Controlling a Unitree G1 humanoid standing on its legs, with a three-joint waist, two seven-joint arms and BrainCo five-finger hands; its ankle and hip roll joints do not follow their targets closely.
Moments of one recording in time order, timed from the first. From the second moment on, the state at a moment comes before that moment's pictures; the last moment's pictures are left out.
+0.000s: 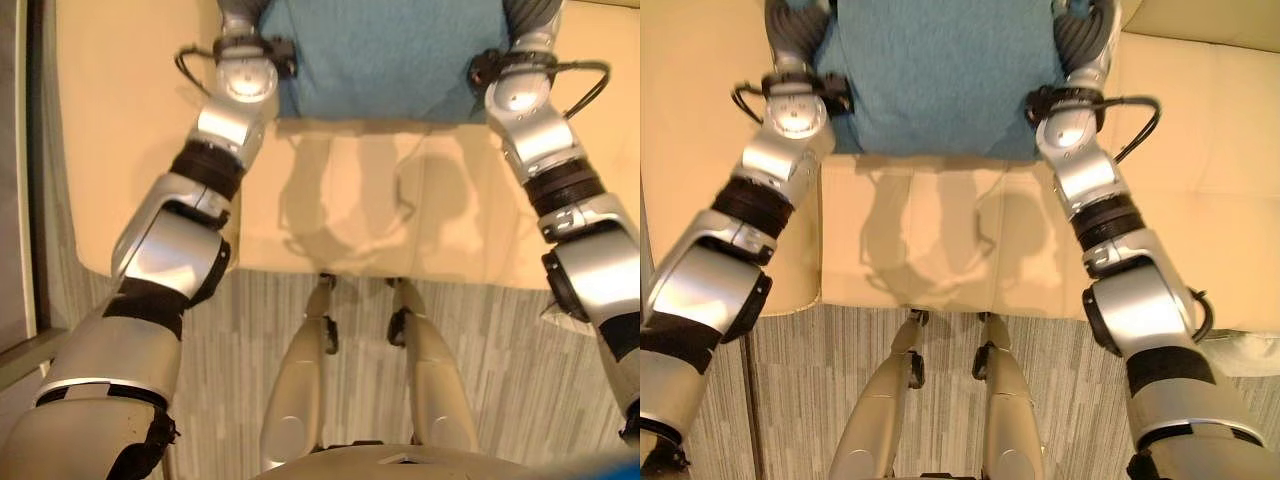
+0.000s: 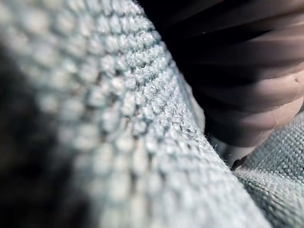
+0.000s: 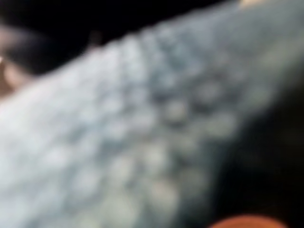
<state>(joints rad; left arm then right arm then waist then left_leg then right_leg) -1.44 0.46 -0.49 0.86 -0.49 -0.16 0.55 -1.33 -0.51 0.40 0.77 0.13 -0.07 -0.67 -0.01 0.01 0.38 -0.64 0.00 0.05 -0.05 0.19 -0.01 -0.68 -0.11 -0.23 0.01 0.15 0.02</state>
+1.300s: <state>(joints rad) -0.91 0.81 -0.16 0.79 -0.53 -0.14 0.46 -1.12 -0.74 0.34 0.71 0.11 -0.04 -0.54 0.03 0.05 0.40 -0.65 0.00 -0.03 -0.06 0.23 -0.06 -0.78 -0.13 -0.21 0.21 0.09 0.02</state>
